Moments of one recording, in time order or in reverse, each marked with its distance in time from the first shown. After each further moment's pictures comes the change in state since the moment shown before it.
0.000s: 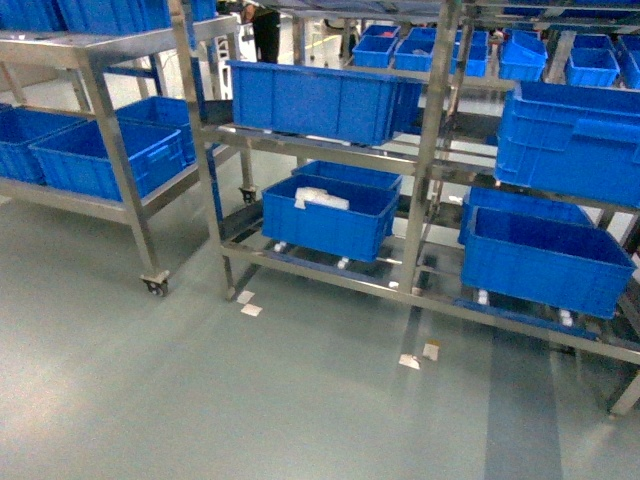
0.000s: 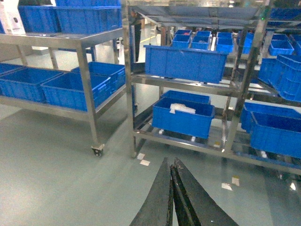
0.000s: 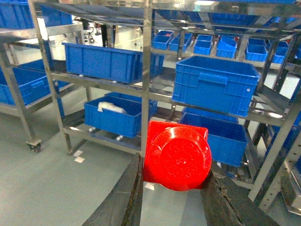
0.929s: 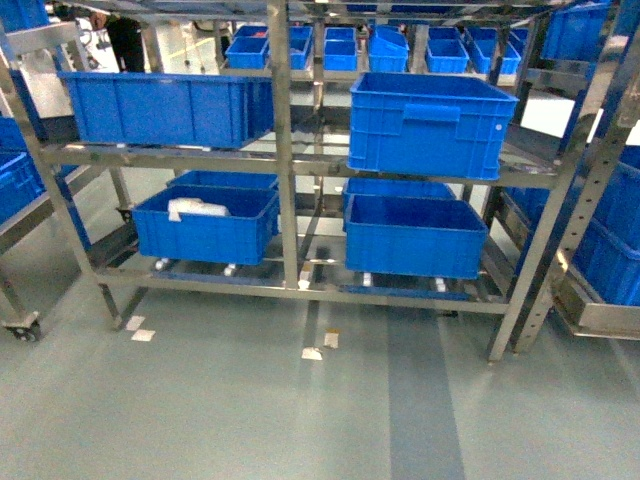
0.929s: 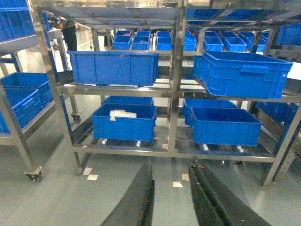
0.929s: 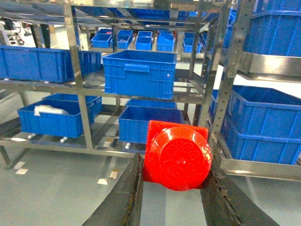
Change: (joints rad) left arm -0.001 0.000 0.000 0.001 0.000 0.000; right arm 0.000 0.000 0.000 0.000 0.000 0.000
